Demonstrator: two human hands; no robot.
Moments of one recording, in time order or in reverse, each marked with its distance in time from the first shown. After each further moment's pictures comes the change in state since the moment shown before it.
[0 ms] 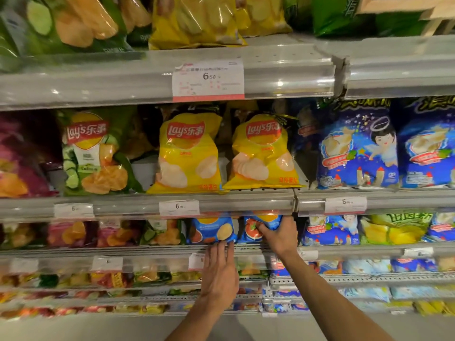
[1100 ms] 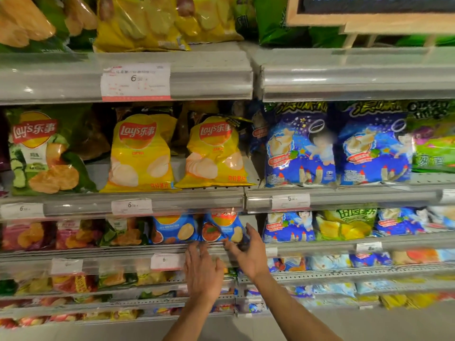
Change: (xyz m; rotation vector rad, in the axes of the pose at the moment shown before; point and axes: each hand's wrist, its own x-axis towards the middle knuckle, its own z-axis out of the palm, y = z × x) left_hand 0.004 0.082 0.006 -0.291 0.118 -0.338; right_hand -0.035 0.044 -0.034 0.315 -0.241 -0.113
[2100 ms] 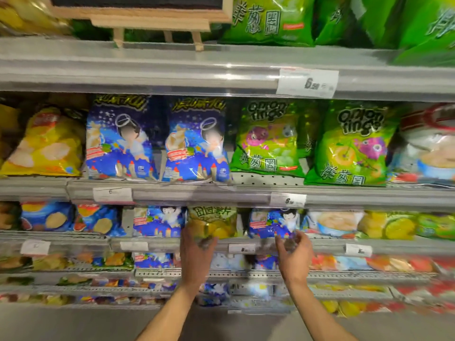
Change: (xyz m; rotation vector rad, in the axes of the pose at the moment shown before) left_hand -0.080 0.353 0.138 -0.748 0.190 0.004; right_hand 0.031 0.162 -0.458 -0.141 0.488 0.083
